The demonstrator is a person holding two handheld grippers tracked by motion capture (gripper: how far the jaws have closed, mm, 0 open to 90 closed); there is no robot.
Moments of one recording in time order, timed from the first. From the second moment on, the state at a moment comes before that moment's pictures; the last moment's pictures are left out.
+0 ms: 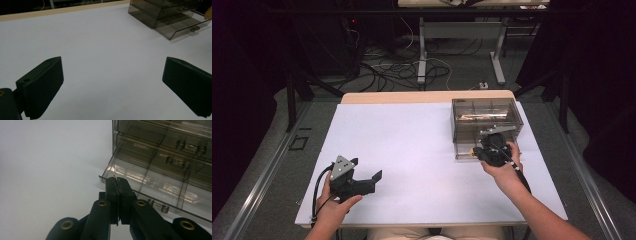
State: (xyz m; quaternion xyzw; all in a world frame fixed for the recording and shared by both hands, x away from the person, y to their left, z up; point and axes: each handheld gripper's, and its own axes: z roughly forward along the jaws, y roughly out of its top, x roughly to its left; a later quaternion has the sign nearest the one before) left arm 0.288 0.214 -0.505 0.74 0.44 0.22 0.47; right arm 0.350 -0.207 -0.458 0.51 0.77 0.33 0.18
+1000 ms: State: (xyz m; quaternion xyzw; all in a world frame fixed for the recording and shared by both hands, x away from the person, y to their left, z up) left arm 0.288 0.214 -0.505 0.74 0.44 0.22 0.47; right arm 0.391 -0.204 -0.472 0.53 0.77 0.29 0.19
